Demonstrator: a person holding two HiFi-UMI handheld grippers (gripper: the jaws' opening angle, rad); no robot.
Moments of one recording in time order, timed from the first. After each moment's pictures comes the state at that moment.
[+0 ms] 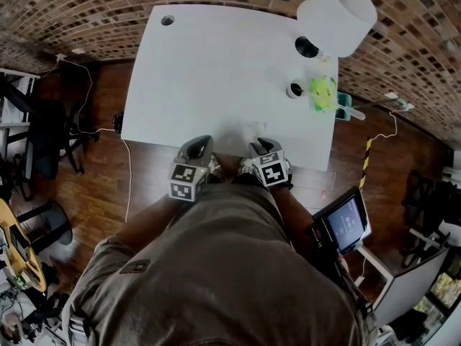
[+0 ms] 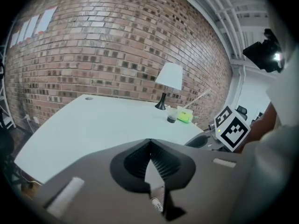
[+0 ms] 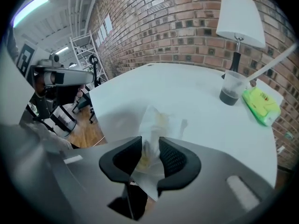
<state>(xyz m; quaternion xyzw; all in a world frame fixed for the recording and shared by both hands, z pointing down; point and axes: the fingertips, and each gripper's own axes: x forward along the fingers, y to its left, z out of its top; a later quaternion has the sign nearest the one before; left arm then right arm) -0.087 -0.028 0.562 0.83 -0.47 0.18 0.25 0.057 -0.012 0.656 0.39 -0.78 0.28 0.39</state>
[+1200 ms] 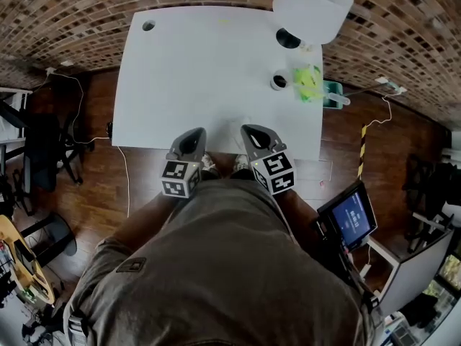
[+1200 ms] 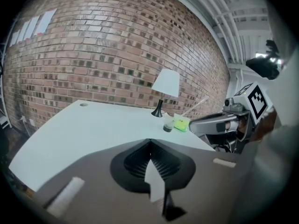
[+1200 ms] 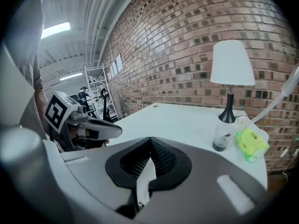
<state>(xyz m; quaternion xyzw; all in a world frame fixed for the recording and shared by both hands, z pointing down) -0.069 -0.048 0.542 0.84 -0.47 0.15 0.24 0.043 -0.043 0.518 0.41 -0.86 0.21 0.21</state>
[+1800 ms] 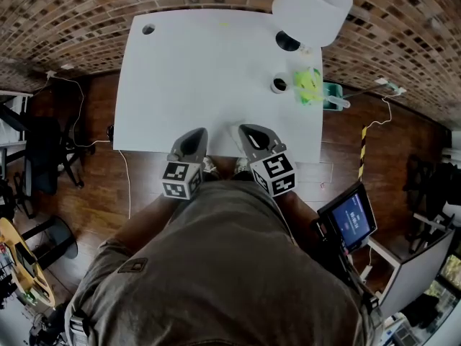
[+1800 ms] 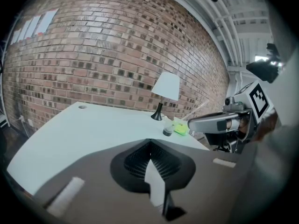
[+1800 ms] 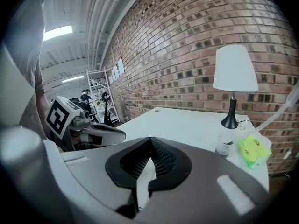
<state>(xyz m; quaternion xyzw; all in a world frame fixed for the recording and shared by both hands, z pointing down) -0.064 -0.055 0.532 0.84 -0.47 0.13 0.24 0.036 -0.049 0.498 0.41 -0.87 0.20 0.19</state>
